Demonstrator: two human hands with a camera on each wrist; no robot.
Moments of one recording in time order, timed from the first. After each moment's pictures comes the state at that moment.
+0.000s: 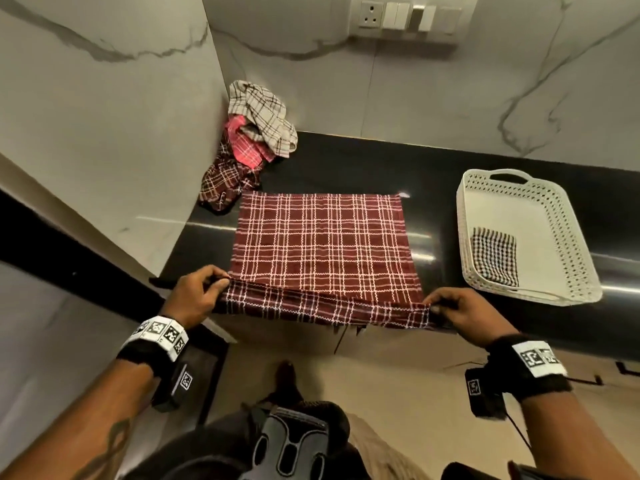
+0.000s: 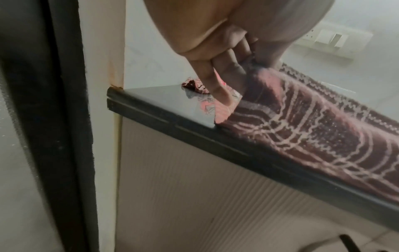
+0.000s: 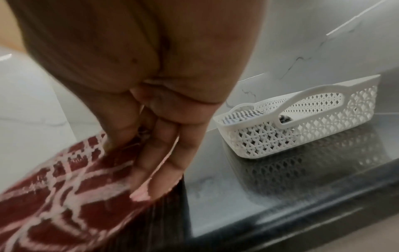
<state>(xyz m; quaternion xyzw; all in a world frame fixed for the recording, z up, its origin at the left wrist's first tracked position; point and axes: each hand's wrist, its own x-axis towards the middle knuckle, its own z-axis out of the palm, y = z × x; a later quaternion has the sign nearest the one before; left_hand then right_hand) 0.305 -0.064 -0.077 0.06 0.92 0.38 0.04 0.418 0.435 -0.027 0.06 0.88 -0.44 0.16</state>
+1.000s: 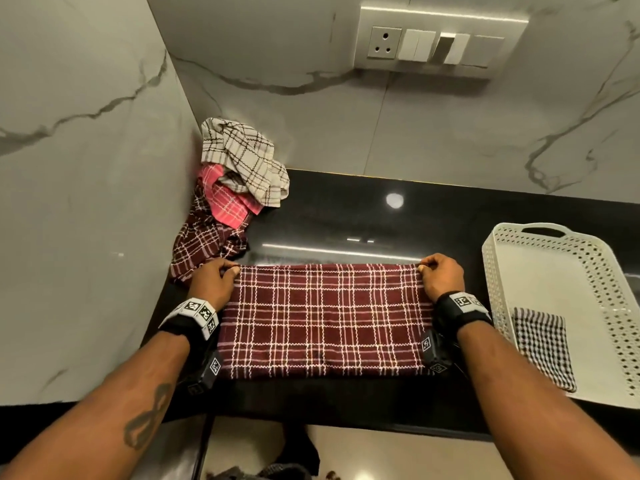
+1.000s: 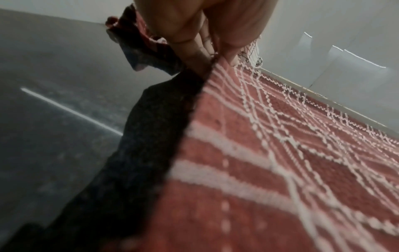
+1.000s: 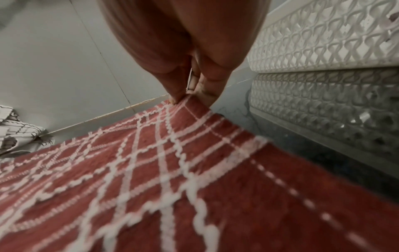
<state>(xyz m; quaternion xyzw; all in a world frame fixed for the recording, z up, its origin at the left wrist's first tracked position) 0.056 -0.004 -0.117 -0.03 0.94 0.34 0.05 0.136 0.445 -0.108 0.33 0.89 -0.32 -0.02</state>
